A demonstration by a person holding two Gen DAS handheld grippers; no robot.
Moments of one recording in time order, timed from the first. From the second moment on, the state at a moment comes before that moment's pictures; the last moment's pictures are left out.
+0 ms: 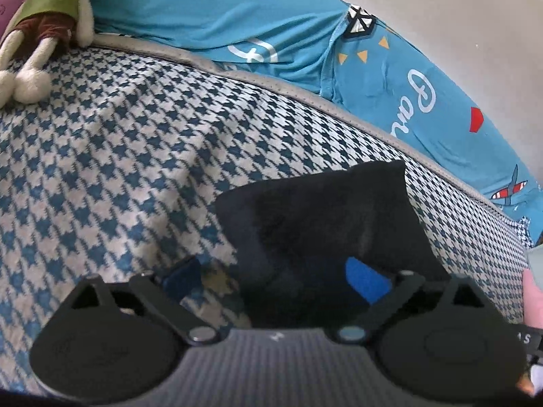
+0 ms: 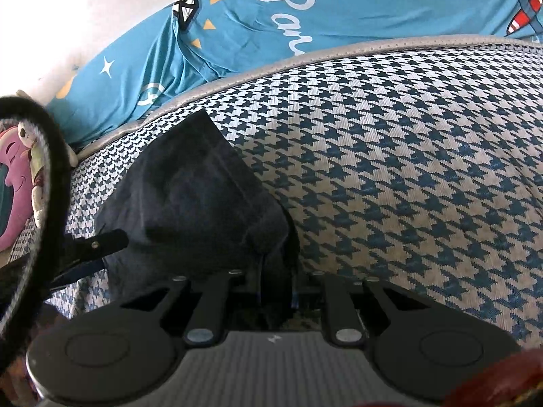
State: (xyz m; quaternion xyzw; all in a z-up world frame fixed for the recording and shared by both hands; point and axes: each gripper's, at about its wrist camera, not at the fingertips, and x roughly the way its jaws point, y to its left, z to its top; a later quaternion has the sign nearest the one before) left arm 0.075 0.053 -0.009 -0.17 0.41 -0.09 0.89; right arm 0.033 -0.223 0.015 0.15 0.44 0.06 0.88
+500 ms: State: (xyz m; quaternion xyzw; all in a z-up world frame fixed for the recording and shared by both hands) left arm 0.052 0.002 0.014 -0.04 0.36 -0.08 0.93; right arm 0.030 -0.210 0.029 0.12 0.42 0.06 0.90
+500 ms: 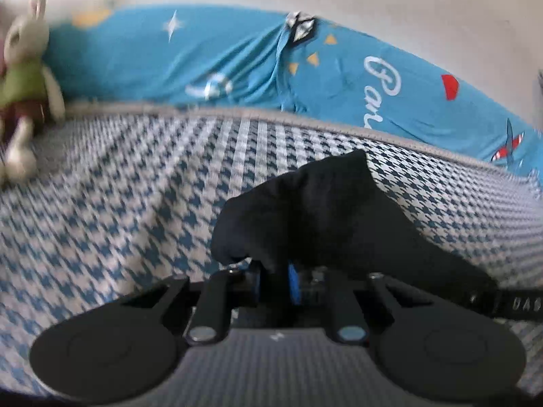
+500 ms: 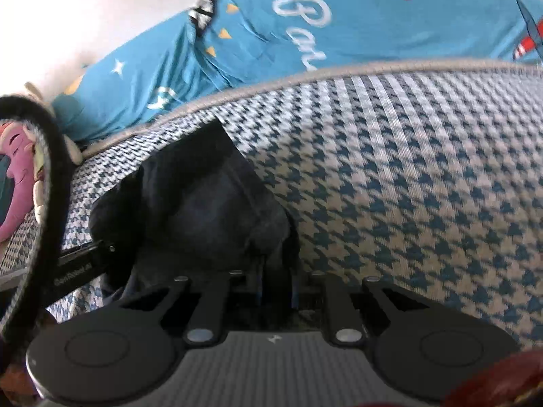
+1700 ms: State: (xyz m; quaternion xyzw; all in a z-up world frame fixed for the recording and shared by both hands) left arm -0.031 0.124 0.069 -0.01 0.27 0.12 0.96; right arm 0.003 -0.068 0.080 0.08 0.31 0.23 0.92
